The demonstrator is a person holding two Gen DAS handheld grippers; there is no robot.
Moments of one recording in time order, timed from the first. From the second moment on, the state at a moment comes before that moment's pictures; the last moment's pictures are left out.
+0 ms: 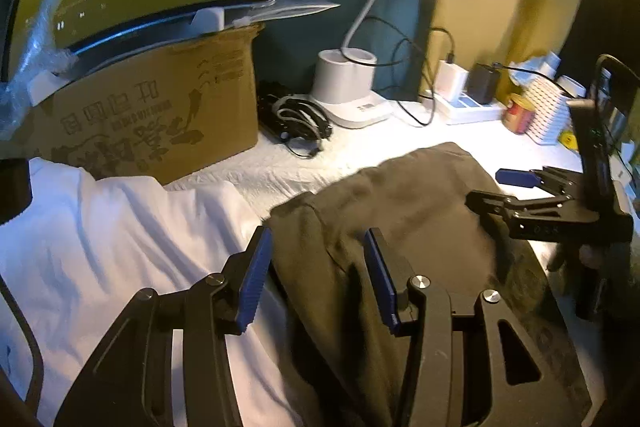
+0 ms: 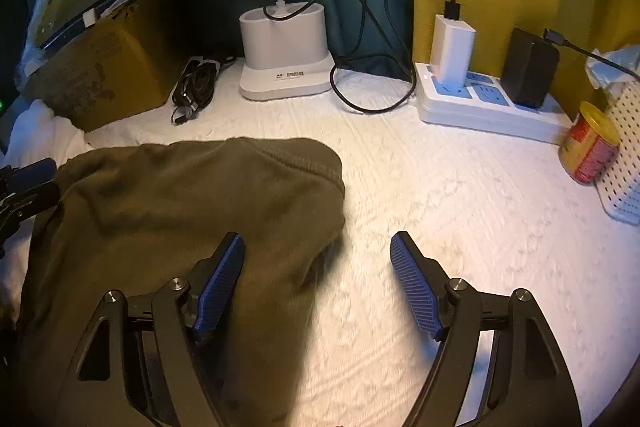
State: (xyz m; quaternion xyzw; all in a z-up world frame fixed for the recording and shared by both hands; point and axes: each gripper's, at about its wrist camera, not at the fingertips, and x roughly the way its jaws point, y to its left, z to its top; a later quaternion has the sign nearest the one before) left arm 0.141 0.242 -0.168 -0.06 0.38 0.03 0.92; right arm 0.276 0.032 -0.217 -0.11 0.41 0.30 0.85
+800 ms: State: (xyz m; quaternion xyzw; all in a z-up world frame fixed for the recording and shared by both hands) left arm 0.068 0.193 -0.175 -0.06 0.40 -0.01 0.91; right arm 0.176 -0.013 -0.228 -0.12 0.43 0.34 0.83
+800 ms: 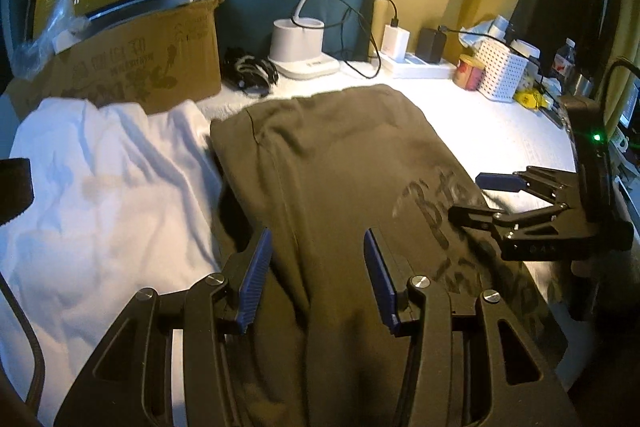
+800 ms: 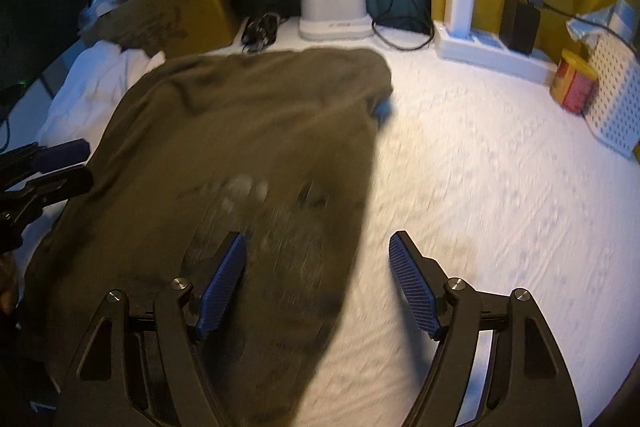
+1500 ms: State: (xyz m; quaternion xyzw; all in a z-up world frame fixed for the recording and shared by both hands) left arm 0.026 0.182 -0.183 -0.07 0.41 0.00 0.91; right arm 0.107 -0.046 -0.227 -0.09 0.44 0.37 0.82
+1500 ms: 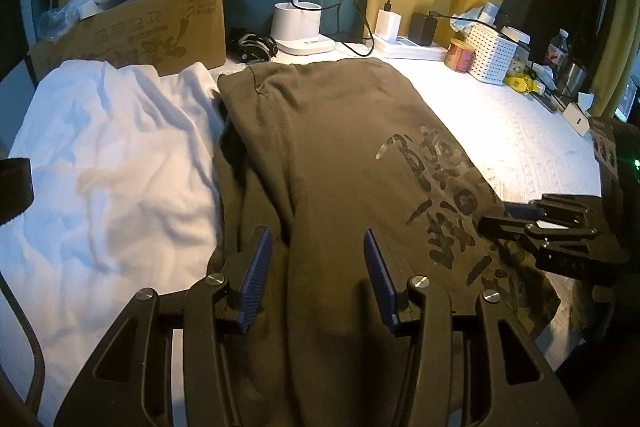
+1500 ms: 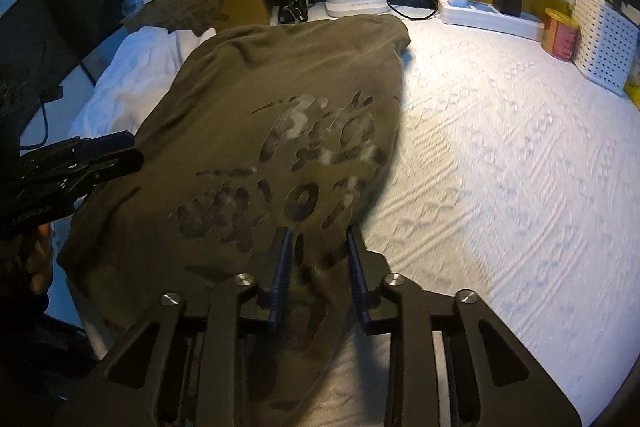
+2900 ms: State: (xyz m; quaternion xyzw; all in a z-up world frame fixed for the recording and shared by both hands) left arm 0.003 0.085 -0.154 -0.07 0.37 -0.05 0.93; right arm 0.073 -0.157 -0.206 -0.02 0.42 0.34 0.84
